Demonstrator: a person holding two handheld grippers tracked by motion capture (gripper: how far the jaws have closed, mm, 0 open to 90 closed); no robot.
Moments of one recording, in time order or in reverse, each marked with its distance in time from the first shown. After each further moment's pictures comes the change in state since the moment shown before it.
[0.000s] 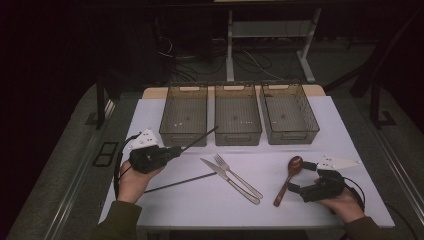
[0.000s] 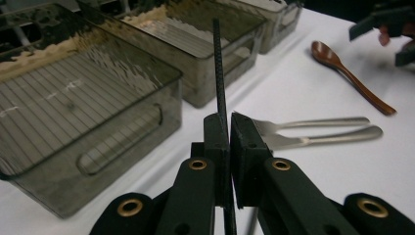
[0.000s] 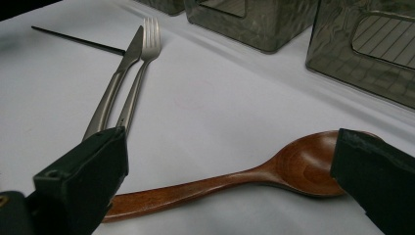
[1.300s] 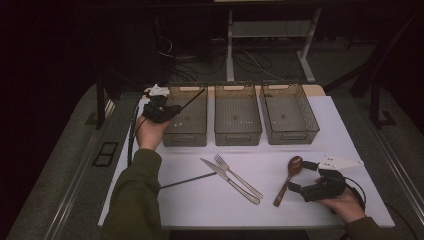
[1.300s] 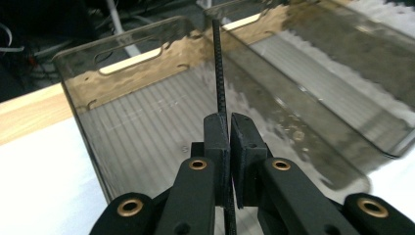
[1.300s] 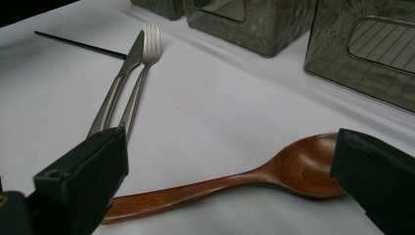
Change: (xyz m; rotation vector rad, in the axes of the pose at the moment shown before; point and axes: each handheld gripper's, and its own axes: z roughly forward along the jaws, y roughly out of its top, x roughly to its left) left arm 0.097 0.065 0.073 0.104 0.274 -0.147; right arm -0.001 0.000 -0.002 -0.015 0.003 0.001
